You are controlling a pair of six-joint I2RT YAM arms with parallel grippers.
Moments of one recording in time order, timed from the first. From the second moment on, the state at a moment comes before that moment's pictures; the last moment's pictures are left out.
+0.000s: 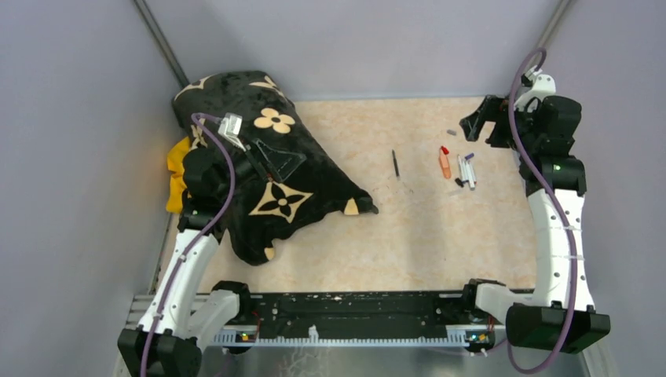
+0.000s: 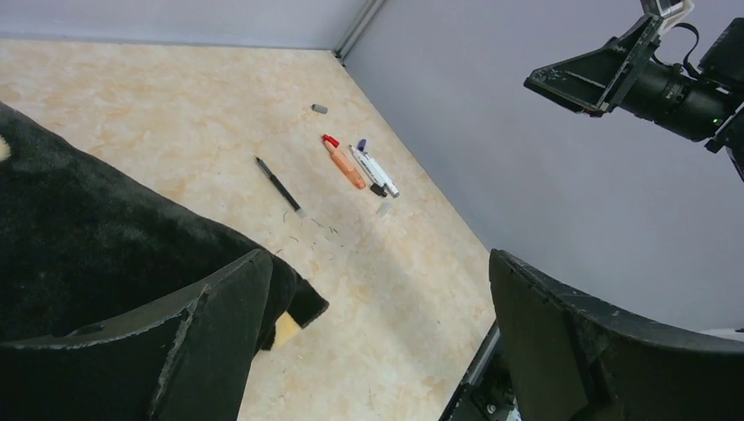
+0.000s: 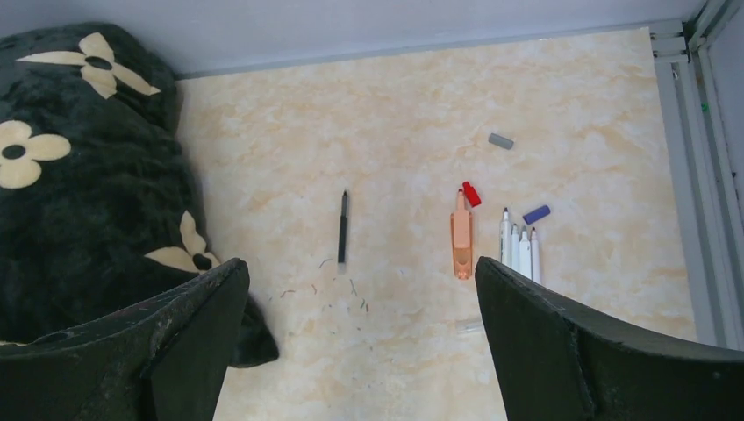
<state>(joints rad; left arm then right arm) -0.15 0.88 0.82 0.12 0.68 -0.64 -0.13 1.10 1.35 -0.58 -0.32 0.16</state>
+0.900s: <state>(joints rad) -0.15 1.03 0.73 0.32 0.75 -0.69 0.00 1.49 1.36 -0.56 -0.76 -0.26</state>
